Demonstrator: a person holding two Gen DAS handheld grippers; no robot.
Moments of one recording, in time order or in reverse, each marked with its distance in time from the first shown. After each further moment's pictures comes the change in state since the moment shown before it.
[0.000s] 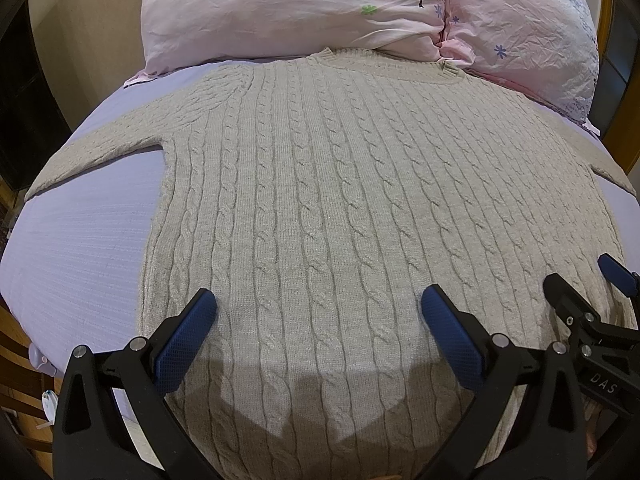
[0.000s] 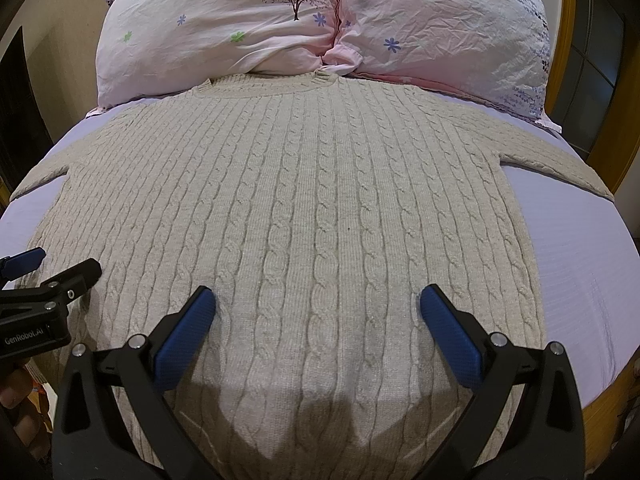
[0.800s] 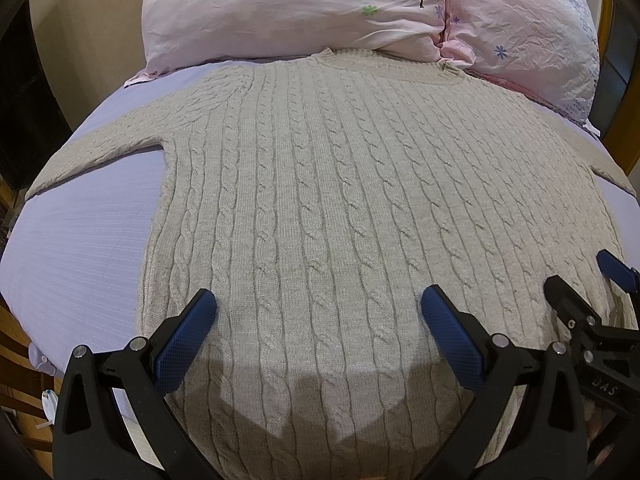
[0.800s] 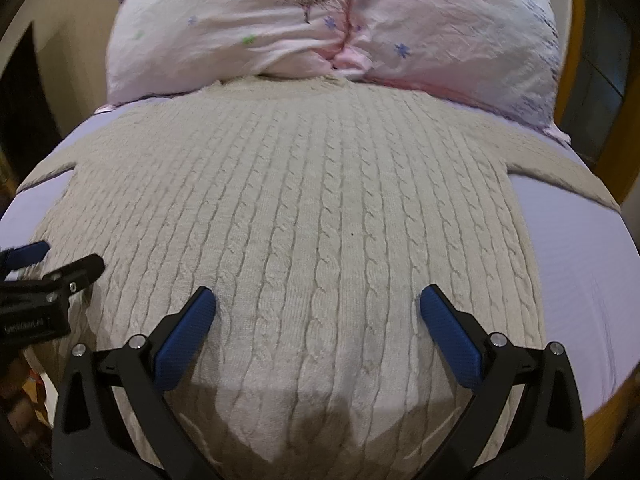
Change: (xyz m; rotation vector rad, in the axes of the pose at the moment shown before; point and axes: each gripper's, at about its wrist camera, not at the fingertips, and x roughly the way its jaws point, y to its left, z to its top) left arm 0.000 0.002 0.003 -0.001 -0.010 0.000; right arm -0.001 -0.006 0.000 -0.067 -0.049 0.072
